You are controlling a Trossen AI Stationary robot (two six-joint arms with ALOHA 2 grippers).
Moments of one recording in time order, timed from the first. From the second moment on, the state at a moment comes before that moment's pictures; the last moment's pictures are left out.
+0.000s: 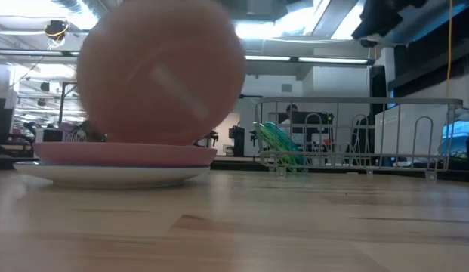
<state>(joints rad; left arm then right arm) -0.29 1.60 1.41 -0.74 0.08 -0.86 0.33 1.09 0.98 -0.68 0.26 0.32</state>
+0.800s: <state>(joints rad) -0.10 1.51 1.41 -0.04 0.02 -0.65 0.33 0.84 1.29 -0.68 0.55 -0.06</state>
